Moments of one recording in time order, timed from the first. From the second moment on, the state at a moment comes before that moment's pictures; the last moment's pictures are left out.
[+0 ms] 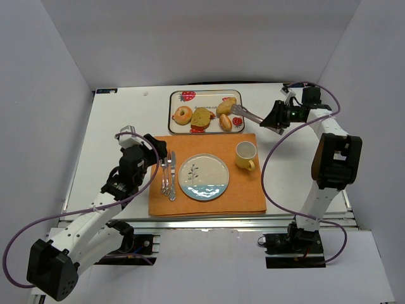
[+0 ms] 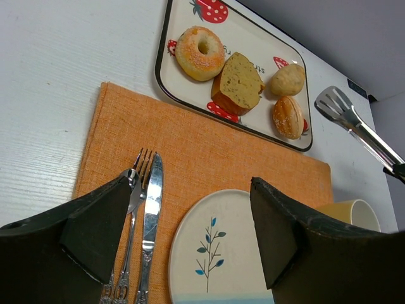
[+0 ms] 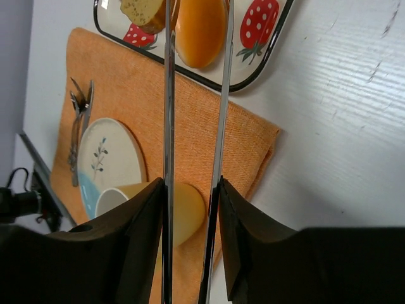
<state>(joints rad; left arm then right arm) -0.47 0.86 0.53 0.05 -0.37 -0.67 -0.09 1.90 1.48 -0.52 -0.90 -0.05</state>
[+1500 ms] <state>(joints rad) -0.47 0.95 0.58 0.05 -0.38 -0.70 -0.03 2.10 1.52 -0.25 -0.90 0.59</state>
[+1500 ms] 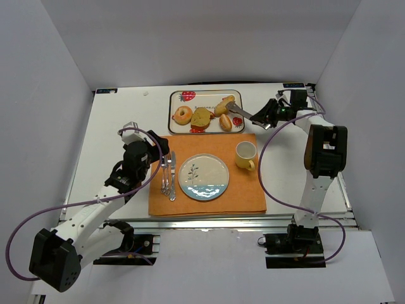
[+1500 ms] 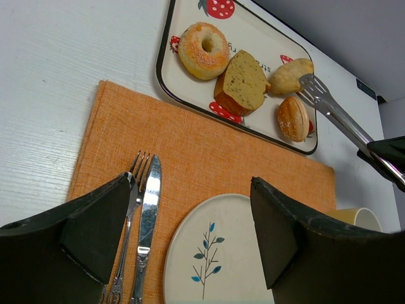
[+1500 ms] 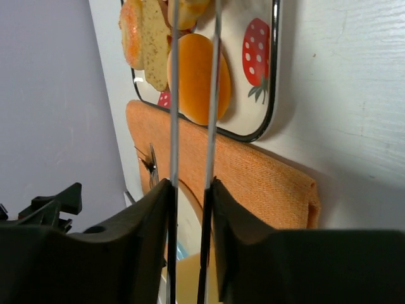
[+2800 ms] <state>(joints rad) -0.47 0.85 0.58 0.05 -0.42 -0.67 0.24 1.58 1.18 -1.04 -0.87 -0.59</state>
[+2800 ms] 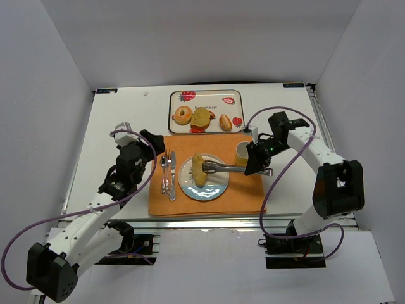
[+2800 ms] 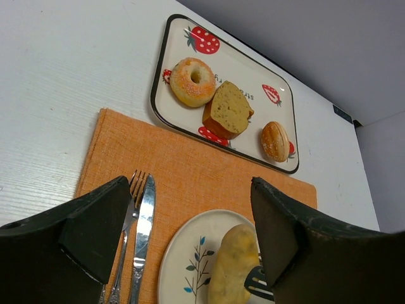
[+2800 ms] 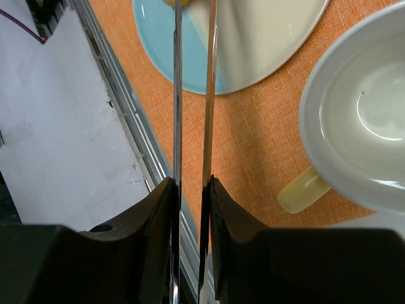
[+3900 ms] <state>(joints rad) -0.47 0.81 0.55 0.07 -0.42 -0.67 0.30 1.48 1.34 -0.89 -0.75 -0.61</state>
